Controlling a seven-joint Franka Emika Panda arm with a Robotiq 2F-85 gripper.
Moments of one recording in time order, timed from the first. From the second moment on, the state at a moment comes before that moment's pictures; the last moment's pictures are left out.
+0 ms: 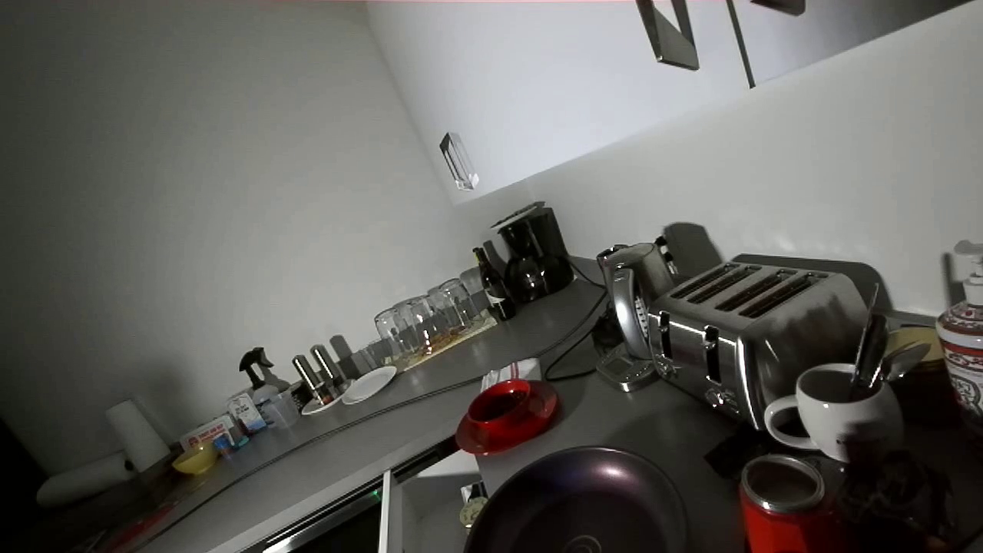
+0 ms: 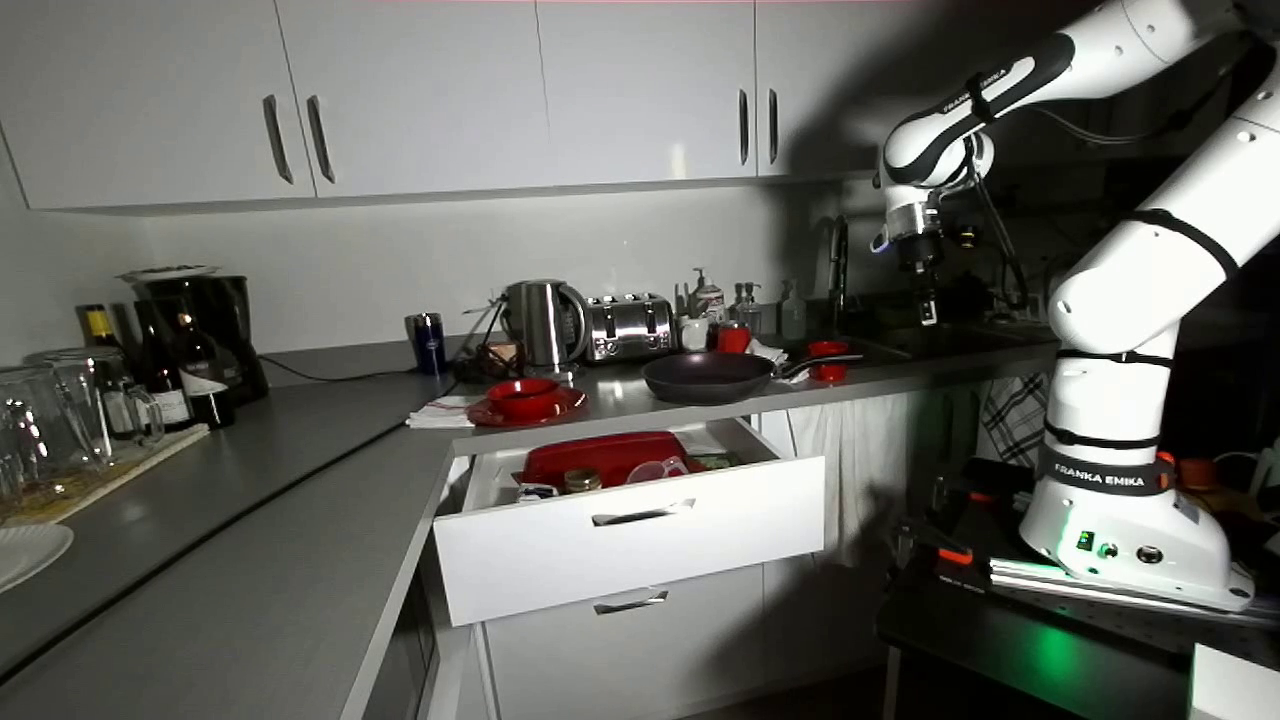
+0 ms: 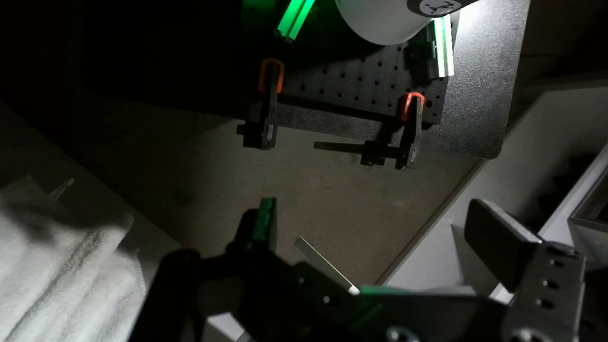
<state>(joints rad) -0.12 -0.62 -0.43 -2.61 -0.13 1.68 -0.58</state>
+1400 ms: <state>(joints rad) -0.16 -0.35 -0.26 -2.39 -0.14 2.17 -0.41</state>
